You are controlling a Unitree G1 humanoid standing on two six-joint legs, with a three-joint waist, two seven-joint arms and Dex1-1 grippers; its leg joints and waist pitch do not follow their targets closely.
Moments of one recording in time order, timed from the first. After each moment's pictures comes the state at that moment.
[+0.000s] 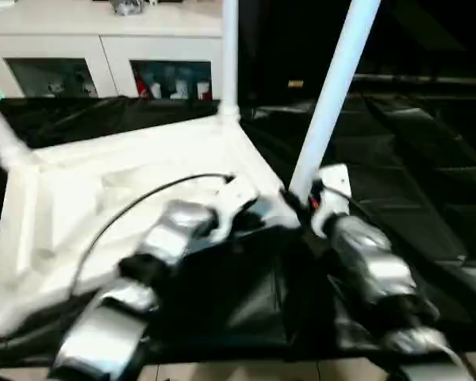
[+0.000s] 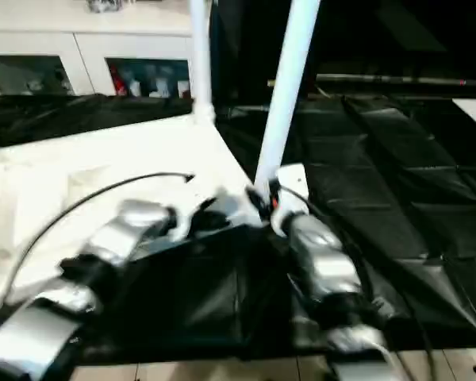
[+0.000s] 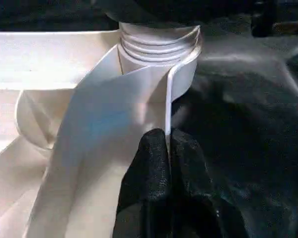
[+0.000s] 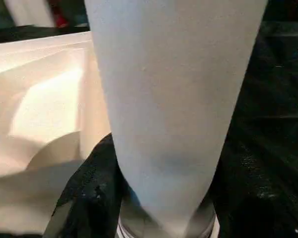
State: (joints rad) left arm -0.77 0.06 -0.24 0.86 0.11 0.18 -0.71; right arm -0.55 -0.04 -0.05 0.62 0.12 0.15 0.19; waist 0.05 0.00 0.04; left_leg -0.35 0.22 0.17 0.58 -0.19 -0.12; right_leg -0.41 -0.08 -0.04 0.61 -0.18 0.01
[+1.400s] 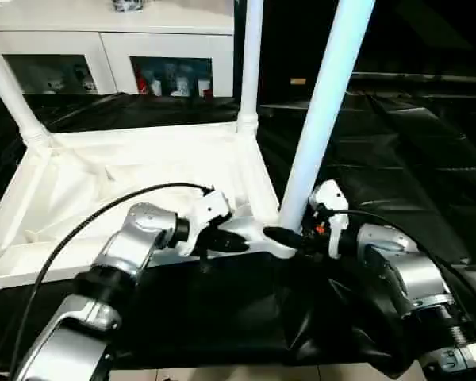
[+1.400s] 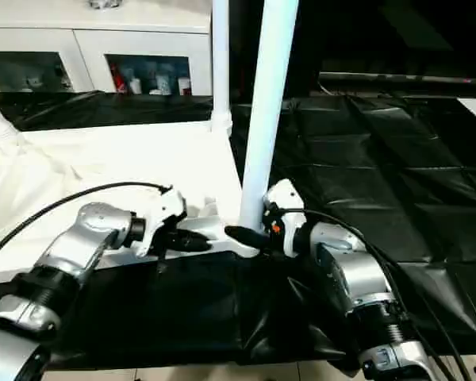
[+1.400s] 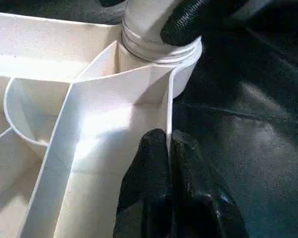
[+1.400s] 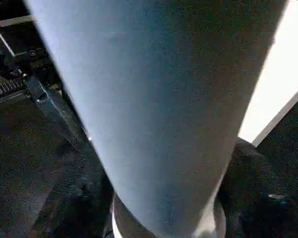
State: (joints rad) left arm -0.59 0.30 -0.25 0.57 0.02 0.19 -1.23; right arm -0.39 -0.34 0.14 0.30 0.20 0.28 0.94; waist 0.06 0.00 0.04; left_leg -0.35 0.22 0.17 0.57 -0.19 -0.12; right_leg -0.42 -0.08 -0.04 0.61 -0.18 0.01
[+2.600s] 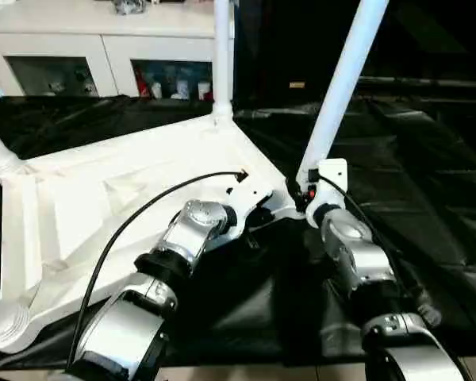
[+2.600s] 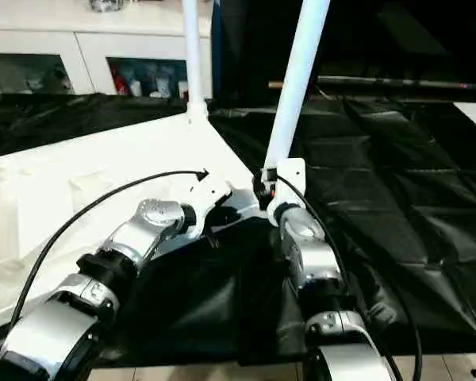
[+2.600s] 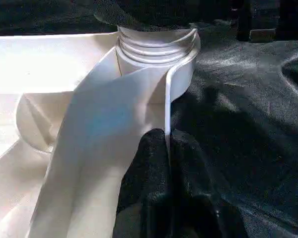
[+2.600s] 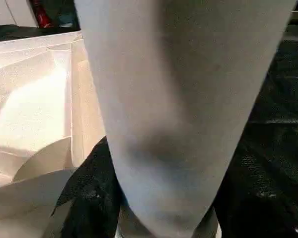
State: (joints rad) left arm -0.78 0.05 -0.23 0.87 0.12 0.17 -0.72; right arm -0.57 -0.03 -0.07 0.67 0.08 0.10 0.20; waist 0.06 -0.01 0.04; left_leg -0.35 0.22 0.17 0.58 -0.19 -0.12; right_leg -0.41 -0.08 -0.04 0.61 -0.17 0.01
